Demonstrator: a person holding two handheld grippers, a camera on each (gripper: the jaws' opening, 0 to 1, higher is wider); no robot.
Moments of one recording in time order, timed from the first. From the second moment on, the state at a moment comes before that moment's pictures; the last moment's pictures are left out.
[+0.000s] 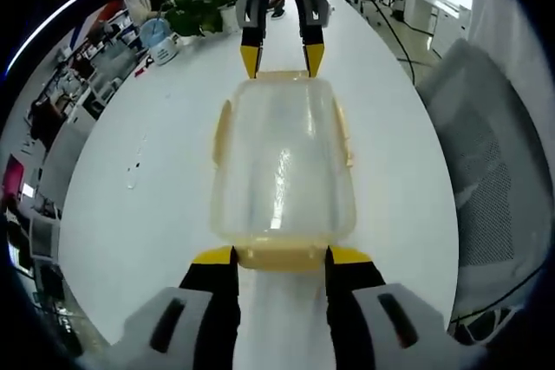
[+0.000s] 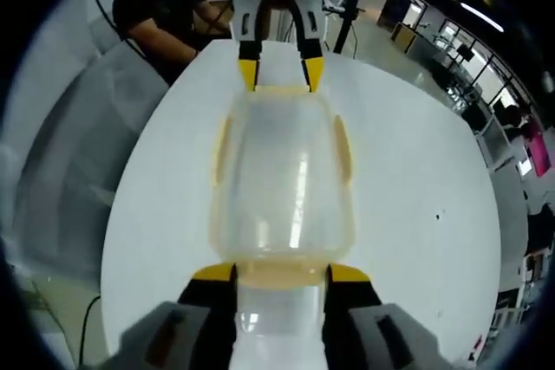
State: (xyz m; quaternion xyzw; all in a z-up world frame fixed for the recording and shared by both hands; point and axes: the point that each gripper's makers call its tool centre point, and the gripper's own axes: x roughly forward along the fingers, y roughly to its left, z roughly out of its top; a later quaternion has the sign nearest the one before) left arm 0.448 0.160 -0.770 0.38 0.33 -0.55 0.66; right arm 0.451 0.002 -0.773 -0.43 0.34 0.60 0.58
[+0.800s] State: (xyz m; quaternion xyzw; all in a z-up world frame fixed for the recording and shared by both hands) left arm 0.454 0.117 -0.776 0.38 0.33 -0.56 0.66; right arm 0.456 -0.041 -0.780 -0.43 0.34 0.60 0.59
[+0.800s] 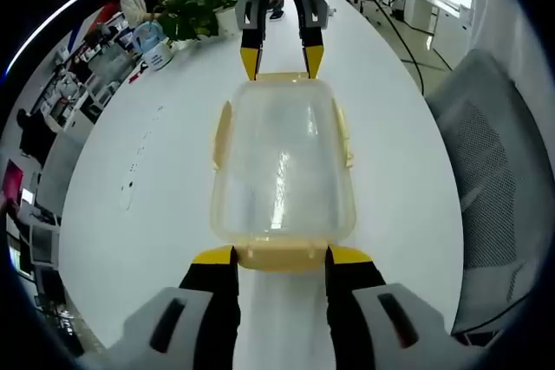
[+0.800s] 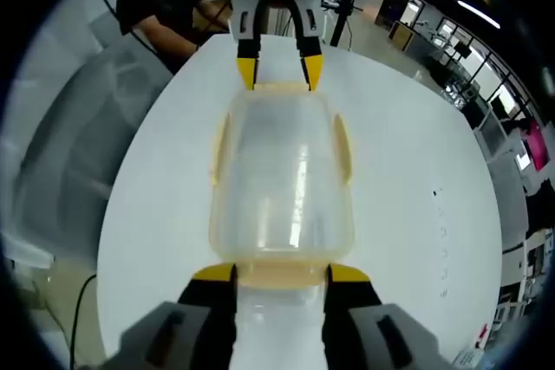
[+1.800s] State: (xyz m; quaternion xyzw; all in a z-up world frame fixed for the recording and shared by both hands) left arm 0.457 0.070 -0.779 0.37 0.33 -0.56 0.66; right arm 0.462 -0.089 -0.786 -0.43 0.34 0.60 0.58
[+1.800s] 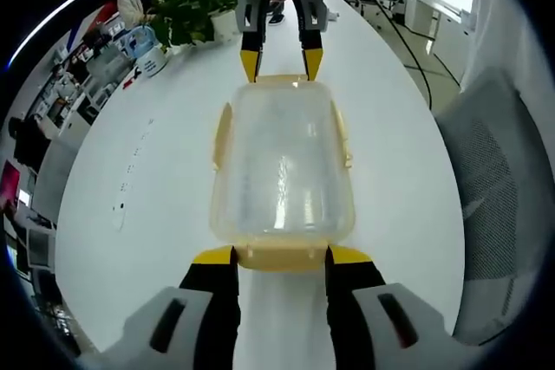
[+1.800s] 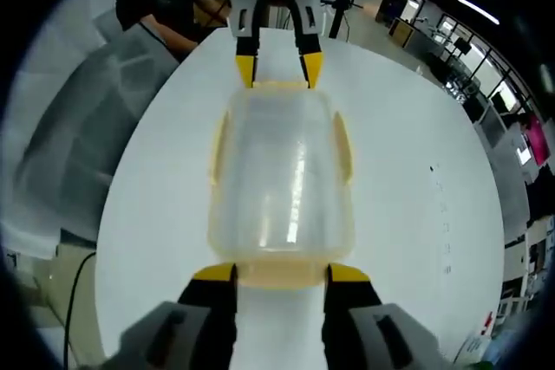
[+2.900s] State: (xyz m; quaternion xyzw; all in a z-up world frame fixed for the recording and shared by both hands) left arm 0.463 0.058 -0.796 0.37 0.34 -0.57 0.65; right arm 0.466 -0.101 -0.801 -0.41 0.36 0.60 0.58
